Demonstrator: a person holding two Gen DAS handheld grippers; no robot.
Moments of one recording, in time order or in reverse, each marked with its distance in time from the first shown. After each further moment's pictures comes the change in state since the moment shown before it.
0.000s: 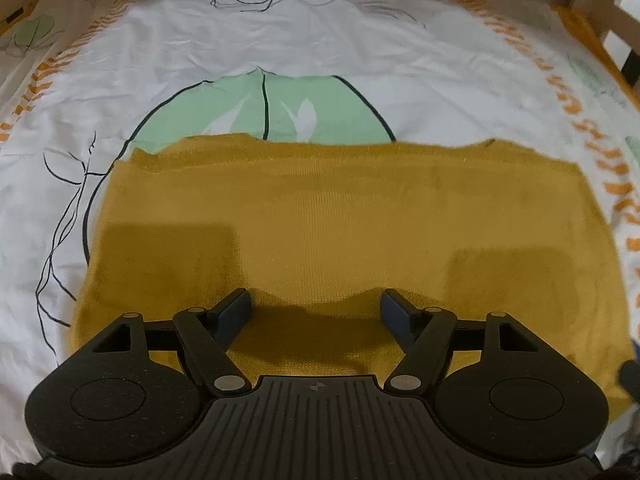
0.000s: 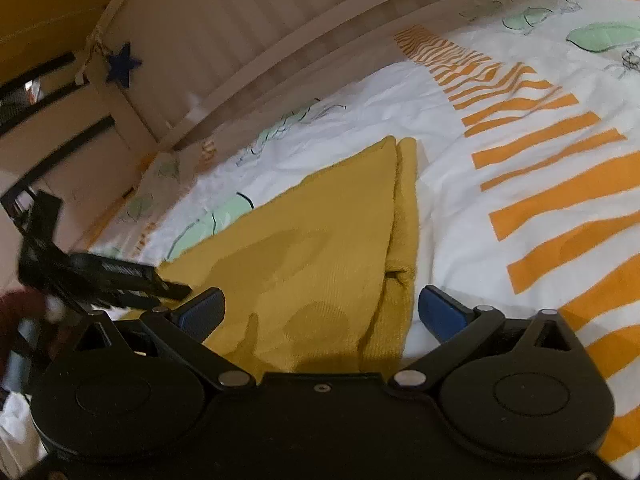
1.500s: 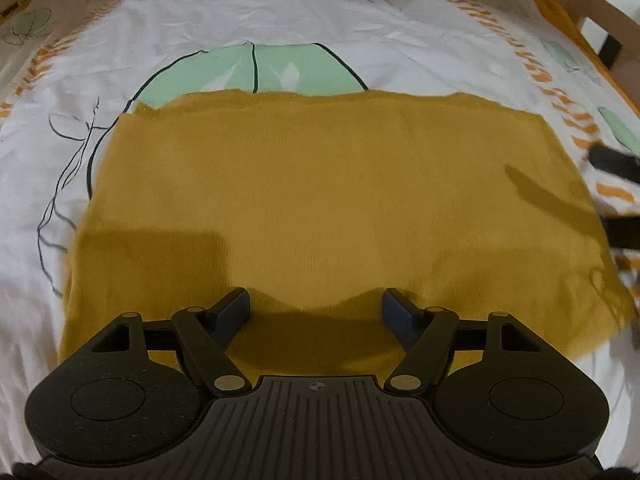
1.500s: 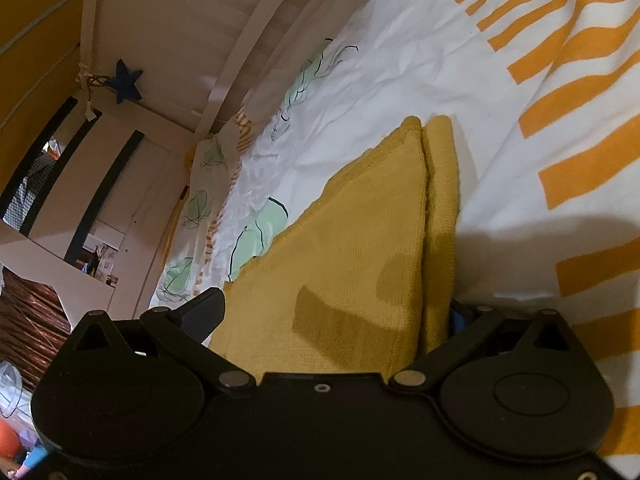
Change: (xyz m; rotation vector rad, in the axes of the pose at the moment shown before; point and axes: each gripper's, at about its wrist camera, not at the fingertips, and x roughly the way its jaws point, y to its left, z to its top) left arm -0.029 -0.004 -0.053 0.021 -0.007 -0.043; right arm 0.064 -0.047 0.071 0.289 0.272 0.268
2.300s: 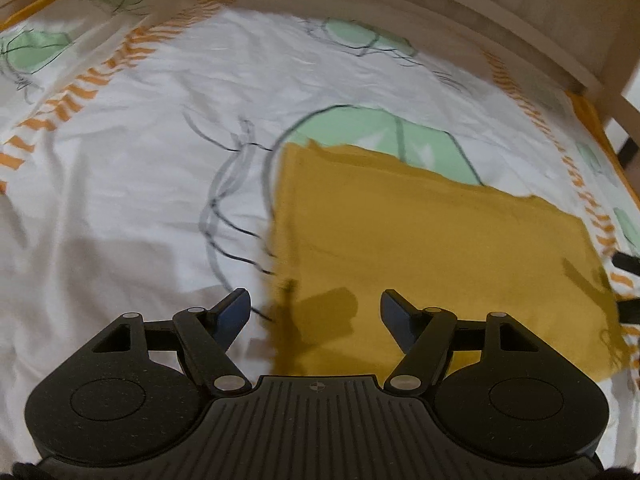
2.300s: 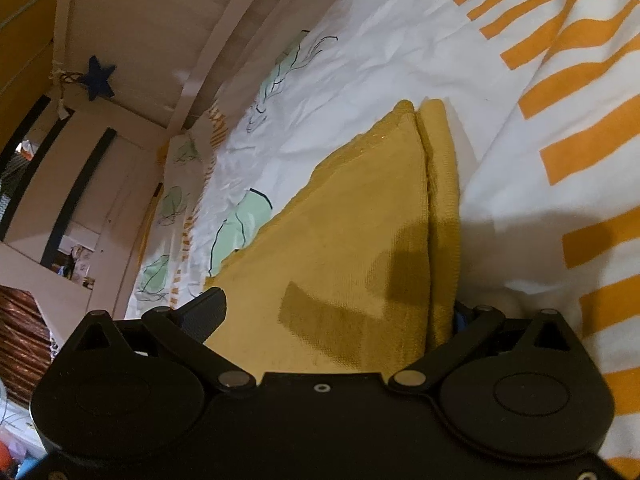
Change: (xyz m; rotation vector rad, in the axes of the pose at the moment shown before) left arm -0.040 0.150 -0.008 -0.212 -0.144 -0.034; right arm 0.010 0.018 -0.005 0.032 0.016 -0.104
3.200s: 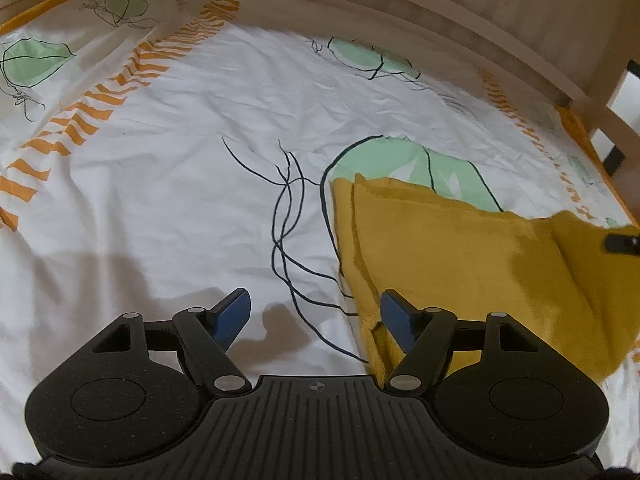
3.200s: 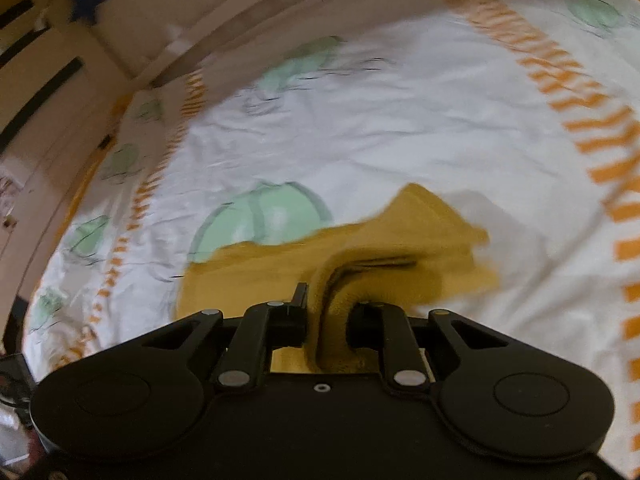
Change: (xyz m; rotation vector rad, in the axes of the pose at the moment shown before) left arm -0.002 0.061 0.019 0.032 -0.045 -0.072; right arm 0.042 0.157 -0.012 -0.255 -0.018 -0.311
